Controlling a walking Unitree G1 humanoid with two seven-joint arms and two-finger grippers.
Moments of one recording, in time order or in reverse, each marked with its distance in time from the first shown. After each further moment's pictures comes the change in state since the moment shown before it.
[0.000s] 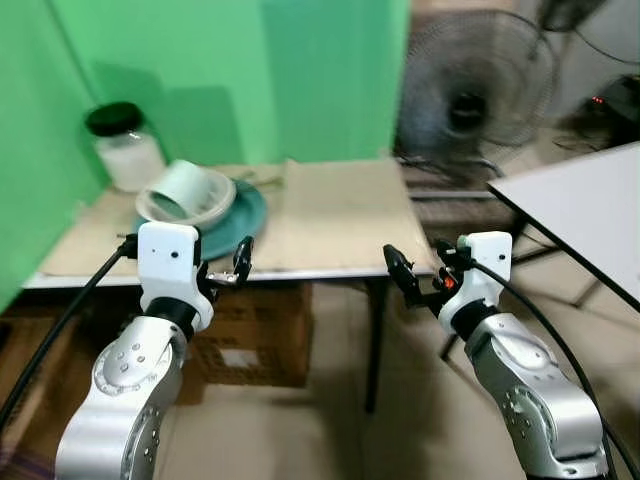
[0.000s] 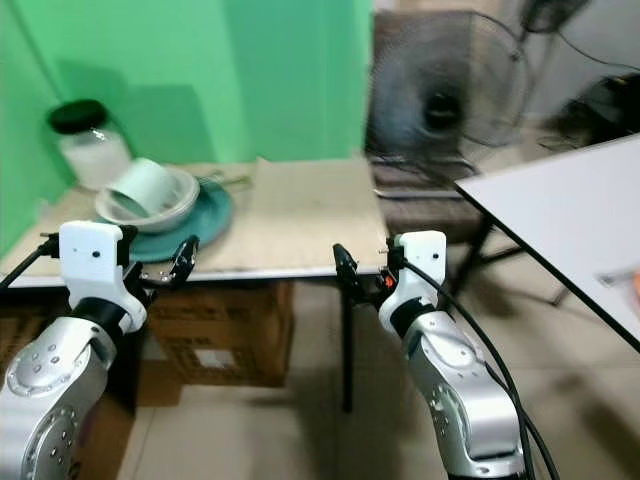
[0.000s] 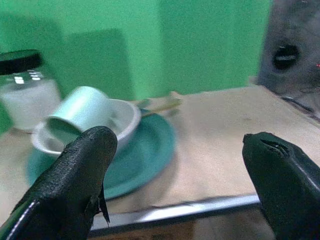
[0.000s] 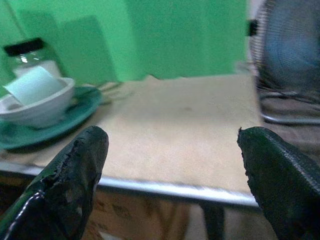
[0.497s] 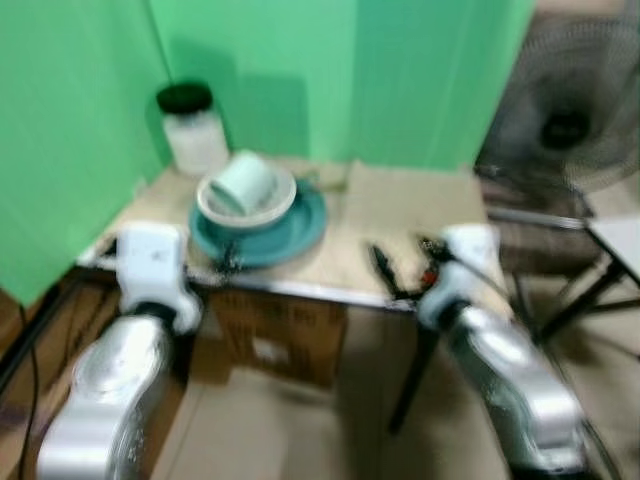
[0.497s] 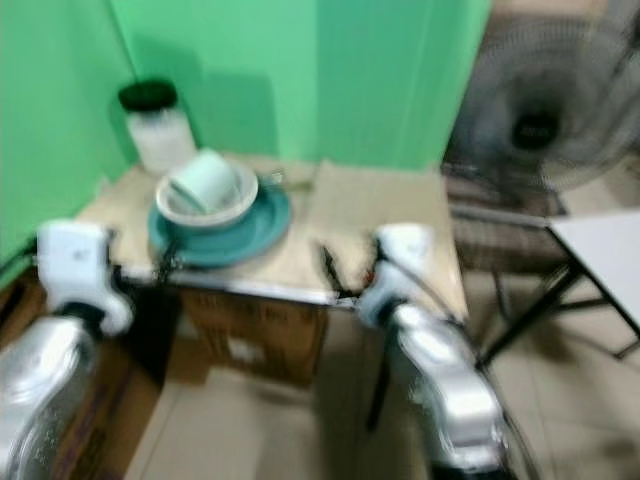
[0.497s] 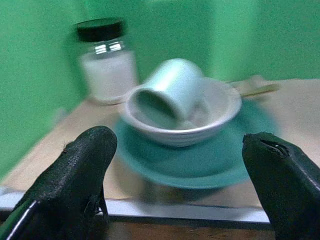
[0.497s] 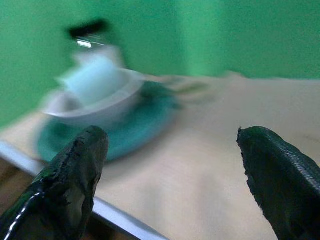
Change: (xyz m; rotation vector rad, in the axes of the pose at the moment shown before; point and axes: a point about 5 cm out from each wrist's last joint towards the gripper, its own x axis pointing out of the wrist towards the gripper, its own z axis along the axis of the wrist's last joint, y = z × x) left arm -0.003 0.014 -0.003 0.029 0.027 0.048; right arm 0.013 0.019 0.002 0.022 -0.010 0.081
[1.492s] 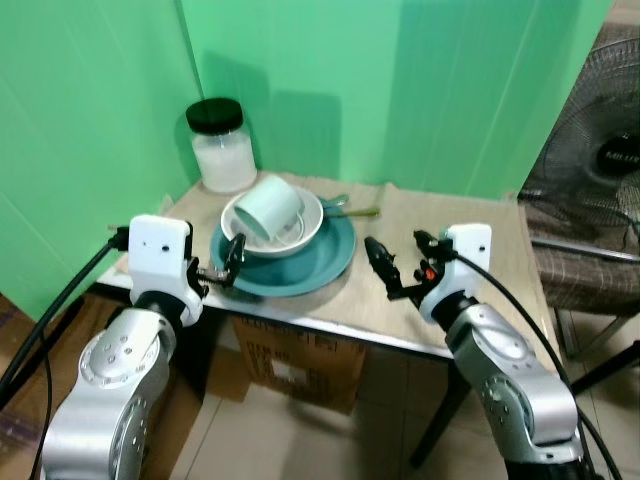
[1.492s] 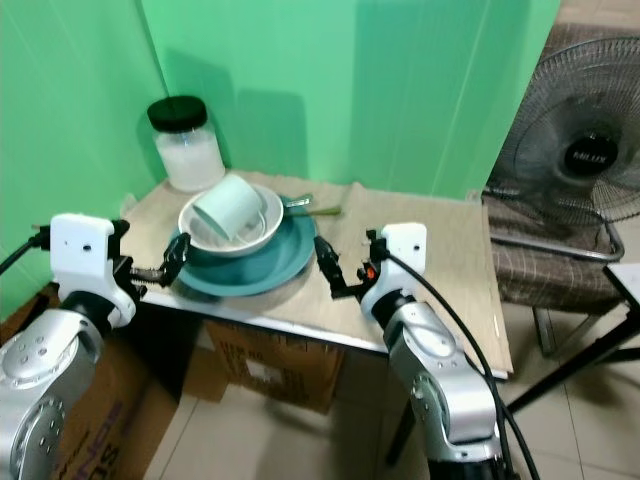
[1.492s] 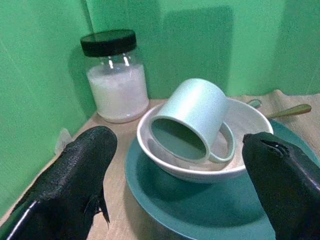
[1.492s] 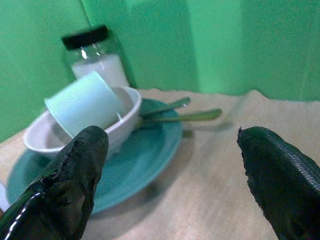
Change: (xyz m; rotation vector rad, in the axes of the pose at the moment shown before) left arm 0.008 -0.005 0.005 -0.009 -0.017 -0.072; right arm -0.002 -0.013 0.001 -0.007 -0.011 -0.049
